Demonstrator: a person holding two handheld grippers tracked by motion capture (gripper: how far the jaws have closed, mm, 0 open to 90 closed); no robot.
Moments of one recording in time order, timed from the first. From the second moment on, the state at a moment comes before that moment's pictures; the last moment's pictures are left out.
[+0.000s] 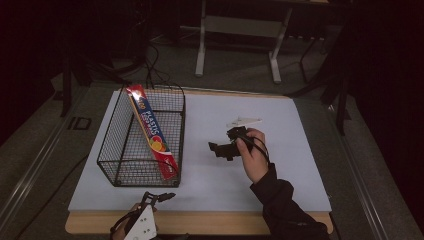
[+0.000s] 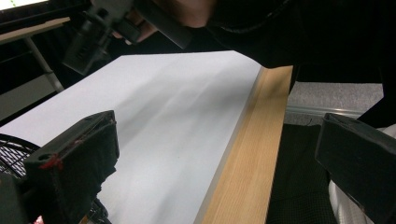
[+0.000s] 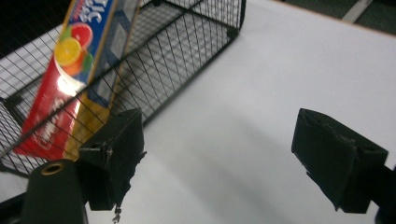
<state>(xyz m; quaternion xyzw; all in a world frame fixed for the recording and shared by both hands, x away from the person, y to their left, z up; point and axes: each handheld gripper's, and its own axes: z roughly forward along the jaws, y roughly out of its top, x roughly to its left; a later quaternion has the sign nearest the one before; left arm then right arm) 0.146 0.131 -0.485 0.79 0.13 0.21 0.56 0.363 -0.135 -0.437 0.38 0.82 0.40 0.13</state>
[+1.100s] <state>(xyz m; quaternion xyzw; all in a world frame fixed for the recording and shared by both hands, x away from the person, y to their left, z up) 0.147 0.129 -0.486 0.79 0.13 0.21 0.56 0.329 -0.185 -0.493 0.40 0.83 0.39 0.11</state>
